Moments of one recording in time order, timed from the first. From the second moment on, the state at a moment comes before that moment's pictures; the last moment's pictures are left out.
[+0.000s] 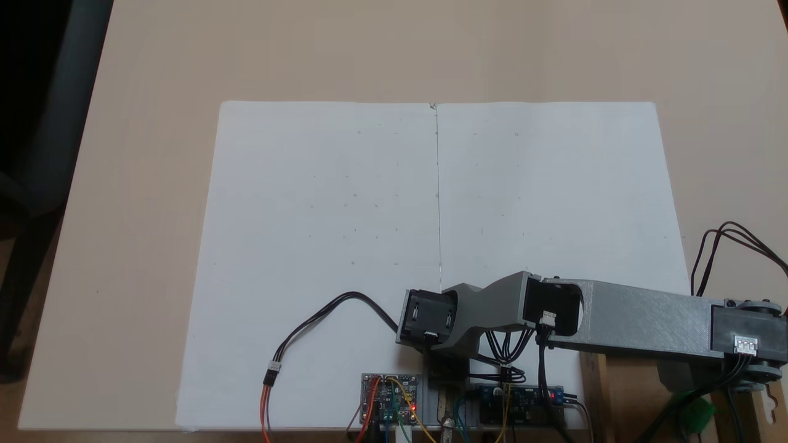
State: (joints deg) arm 101.2 71.5 26.6 97.4 -18.2
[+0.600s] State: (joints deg) arm 83.2 80.6 26.6 96.2 -15.5
